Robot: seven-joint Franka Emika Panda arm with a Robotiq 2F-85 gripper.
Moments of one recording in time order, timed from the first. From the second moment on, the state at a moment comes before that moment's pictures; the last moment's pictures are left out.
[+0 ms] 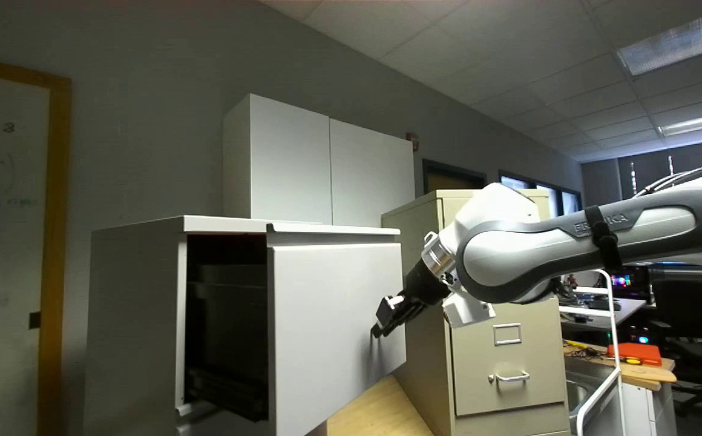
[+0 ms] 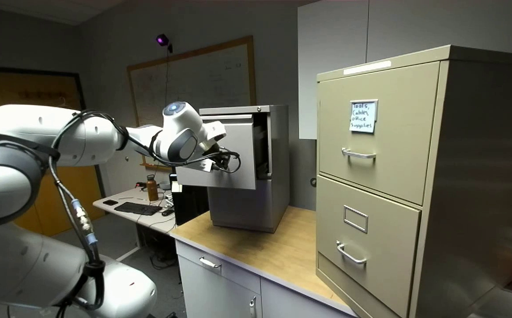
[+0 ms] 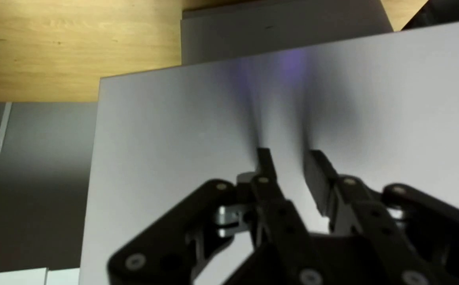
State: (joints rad) arm 0.10 -0.71 0.03 -2.51 0.19 2.62 -0.08
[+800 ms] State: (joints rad) arm 0.25 -0.71 0.03 -2.56 0.15 2.88 -0.10
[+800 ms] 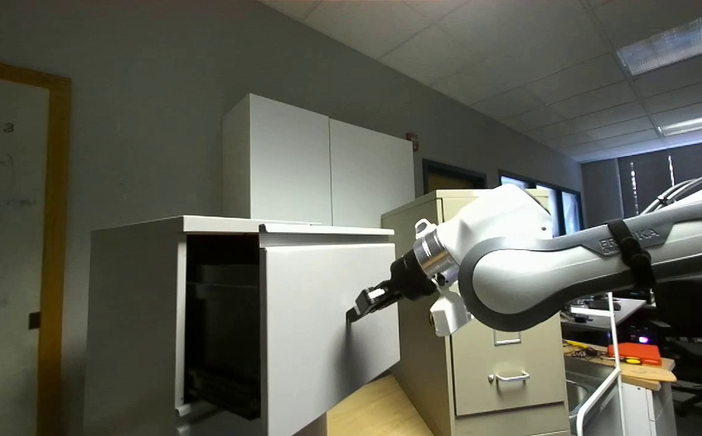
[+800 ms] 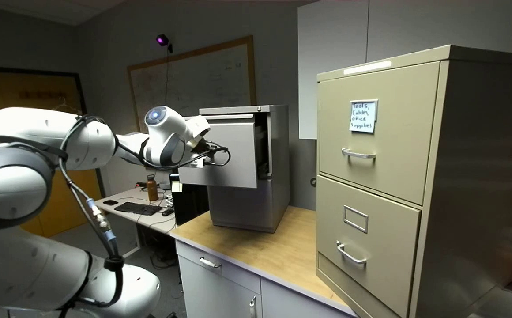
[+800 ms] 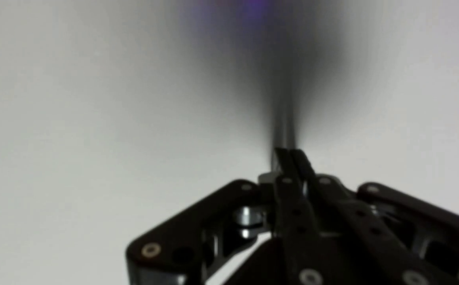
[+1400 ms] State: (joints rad) arm 0.50 -0.48 -0.16 -2.35 0.18 2.90 -0.24
